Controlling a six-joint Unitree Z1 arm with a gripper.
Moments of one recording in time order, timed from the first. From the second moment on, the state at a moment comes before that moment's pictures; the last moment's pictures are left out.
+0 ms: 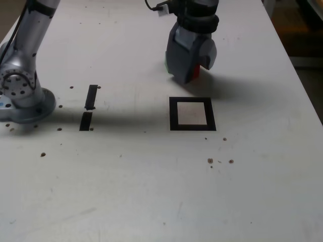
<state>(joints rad) 0.29 2.16 -1.61 1.18 0.00 -0.39</state>
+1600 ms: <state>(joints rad) -0.08 2.05 -1.46 1.10 0.05 -0.29</state>
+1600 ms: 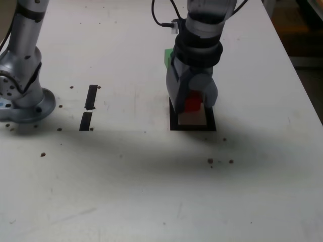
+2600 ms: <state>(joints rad) -0.10 1.99 -1.51 1.15 0.06 -0.20</state>
